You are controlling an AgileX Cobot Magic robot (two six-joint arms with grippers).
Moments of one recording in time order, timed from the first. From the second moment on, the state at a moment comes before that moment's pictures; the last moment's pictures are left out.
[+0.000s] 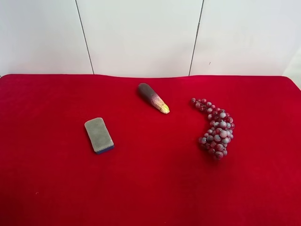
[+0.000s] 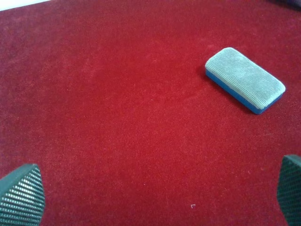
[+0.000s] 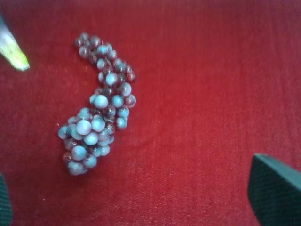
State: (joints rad) left arm 0.12 0.00 -0.51 -0.20 1.08 0.31; right arm 0.08 0.50 -0.67 0.03 0.95 0.00
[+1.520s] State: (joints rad) left arm 0.12 -0.01 -0.51 -0.20 1.08 0.31; right arm 0.19 1.58 -0.69 0.24 0.41 0.13
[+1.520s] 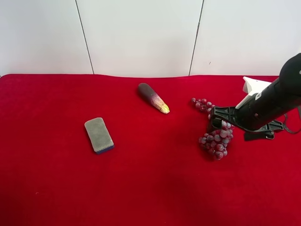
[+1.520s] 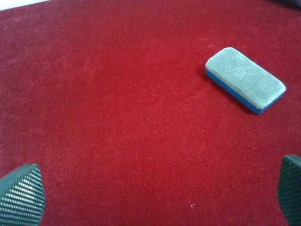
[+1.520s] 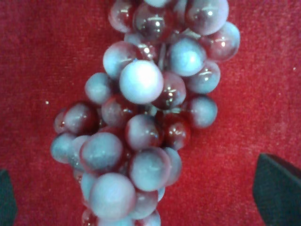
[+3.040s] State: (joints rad) left arm 0.12 -0.01 -0.51 -0.20 1.08 0.31; right arm 0.23 1.72 -0.70 0.28 0.27 0.11
